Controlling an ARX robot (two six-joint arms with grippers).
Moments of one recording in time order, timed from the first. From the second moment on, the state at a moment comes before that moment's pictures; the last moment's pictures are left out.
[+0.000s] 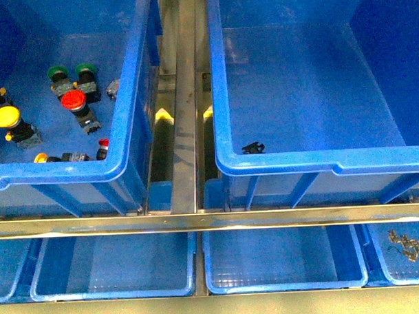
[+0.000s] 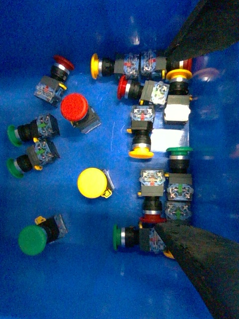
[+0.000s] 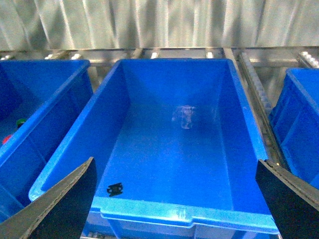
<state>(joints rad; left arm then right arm) 0.24 1.56 0.77 0.11 0.29 0.15 0.00 0.00 0.02 0.00 0.00 0.00</state>
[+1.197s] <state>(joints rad) 0.04 2.24 1.34 0.05 0.29 0.25 0.00 0.00 0.02 0.00 0.00 0.00</state>
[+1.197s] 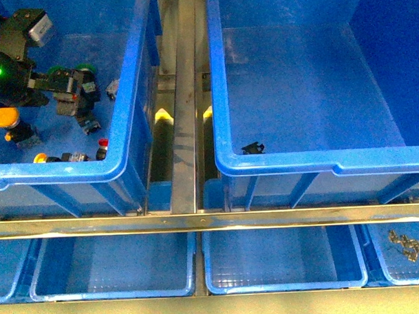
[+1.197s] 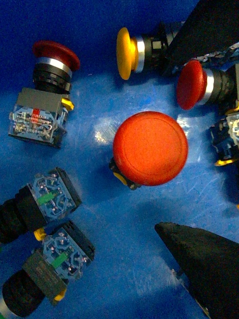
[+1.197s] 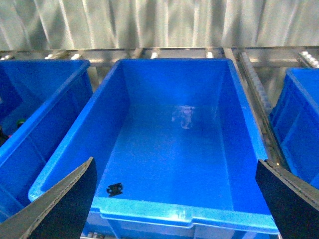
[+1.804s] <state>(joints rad) 0.03 2.34 1.47 0.01 0.29 0.25 0.00 0.00 0.02 0.00 0.00 0.00</state>
